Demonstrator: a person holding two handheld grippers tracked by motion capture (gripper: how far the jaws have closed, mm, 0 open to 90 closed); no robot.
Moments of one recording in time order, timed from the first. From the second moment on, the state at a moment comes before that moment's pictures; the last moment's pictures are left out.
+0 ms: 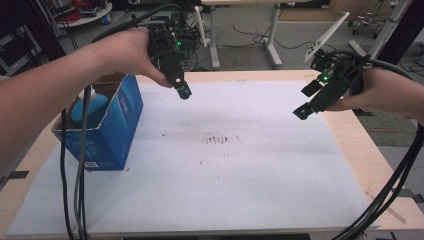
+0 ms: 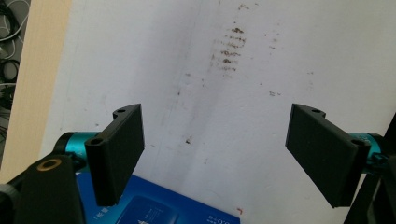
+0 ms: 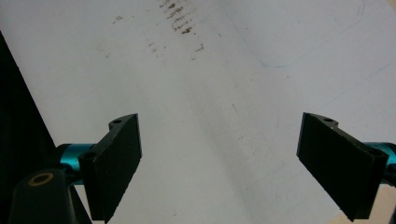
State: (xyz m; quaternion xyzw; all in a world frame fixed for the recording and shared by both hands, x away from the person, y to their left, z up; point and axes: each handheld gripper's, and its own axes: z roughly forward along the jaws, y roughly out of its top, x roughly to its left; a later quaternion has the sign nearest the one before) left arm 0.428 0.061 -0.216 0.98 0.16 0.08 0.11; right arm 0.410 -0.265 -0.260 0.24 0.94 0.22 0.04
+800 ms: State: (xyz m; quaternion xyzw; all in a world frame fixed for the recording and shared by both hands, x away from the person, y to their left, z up) left arm 0.423 0.067 -0.221 0.98 0.17 0.07 0.11; right arm 0.416 -0.258 -0.260 0.23 0.95 0.22 0.03
